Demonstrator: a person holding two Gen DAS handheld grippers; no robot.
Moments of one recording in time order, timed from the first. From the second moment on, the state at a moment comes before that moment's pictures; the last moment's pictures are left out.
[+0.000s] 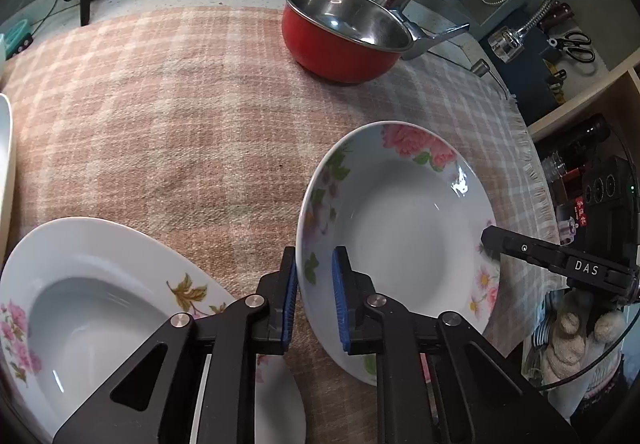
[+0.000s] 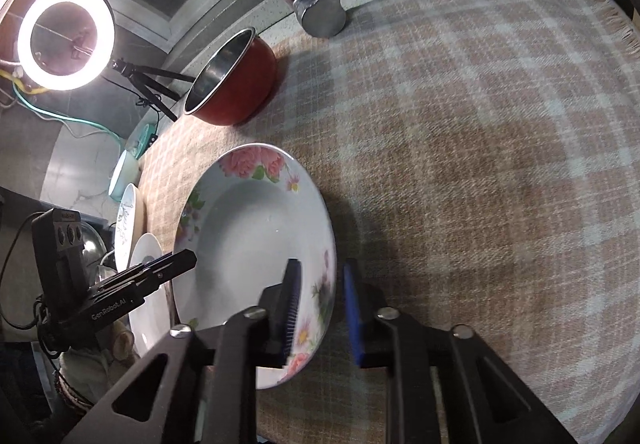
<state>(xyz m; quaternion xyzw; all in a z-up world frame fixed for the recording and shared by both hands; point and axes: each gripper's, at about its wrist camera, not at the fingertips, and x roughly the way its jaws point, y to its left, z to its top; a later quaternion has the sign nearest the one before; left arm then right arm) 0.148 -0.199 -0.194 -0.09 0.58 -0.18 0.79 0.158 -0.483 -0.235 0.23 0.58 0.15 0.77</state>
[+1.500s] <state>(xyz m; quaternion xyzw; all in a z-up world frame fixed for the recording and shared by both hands) 0.112 -0.125 -0.147 -0.16 0.53 -0.13 0.83 0.153 -0.415 -0.185 0.21 0.57 0.18 0.77</state>
